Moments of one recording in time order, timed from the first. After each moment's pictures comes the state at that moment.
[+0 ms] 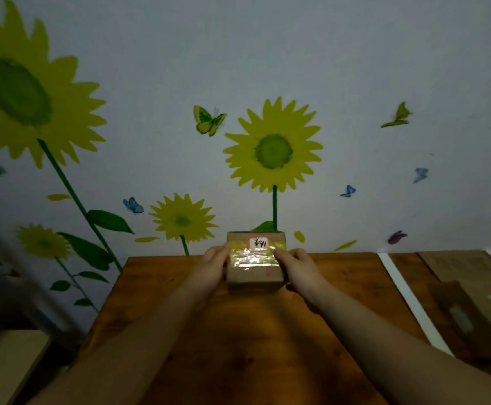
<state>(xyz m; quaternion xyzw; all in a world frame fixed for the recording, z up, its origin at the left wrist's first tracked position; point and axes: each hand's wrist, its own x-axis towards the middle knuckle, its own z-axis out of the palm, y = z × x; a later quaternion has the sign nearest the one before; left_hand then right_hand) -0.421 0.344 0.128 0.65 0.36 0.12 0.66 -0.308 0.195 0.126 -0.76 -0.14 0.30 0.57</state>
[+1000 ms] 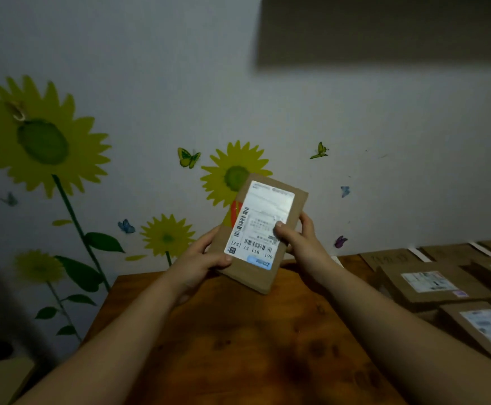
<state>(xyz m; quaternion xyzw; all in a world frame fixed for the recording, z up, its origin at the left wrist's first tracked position) -0.516 0.234 0.231 0.69 0.09 0.13 0.71 -0.389 0.060 0.235 -0.62 -0.22 0.20 0.72</state>
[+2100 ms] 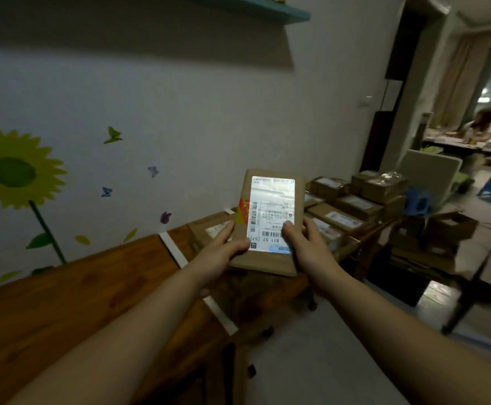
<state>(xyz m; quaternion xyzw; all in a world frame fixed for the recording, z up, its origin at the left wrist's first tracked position) -0.451 -0.194 0.205 0.69 -0.03 -0.12 0.71 -0.456 -0.388 0.216 -0.72 -0.04 -0.03 0.69</state>
